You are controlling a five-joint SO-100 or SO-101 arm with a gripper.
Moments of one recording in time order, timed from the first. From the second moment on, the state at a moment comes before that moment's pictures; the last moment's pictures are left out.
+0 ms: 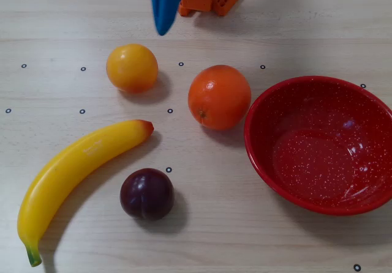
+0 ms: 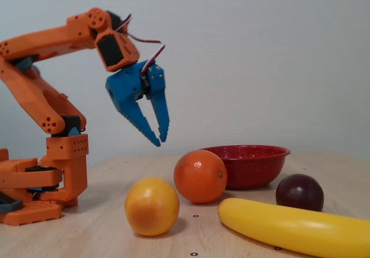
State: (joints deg) arm 15.4 130.4 115.7 78.0 -30.6
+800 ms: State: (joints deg) arm 30.6 76.7 61.6 85.4 -60.0
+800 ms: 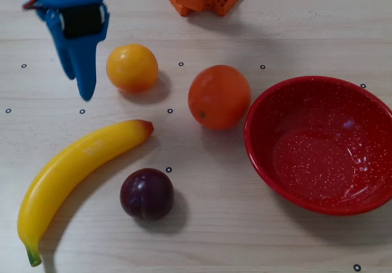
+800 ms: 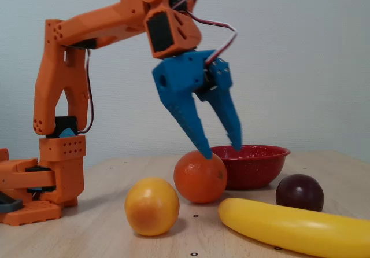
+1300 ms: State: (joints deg) arm 35.1 55.8 43.3 84.2 -78.1
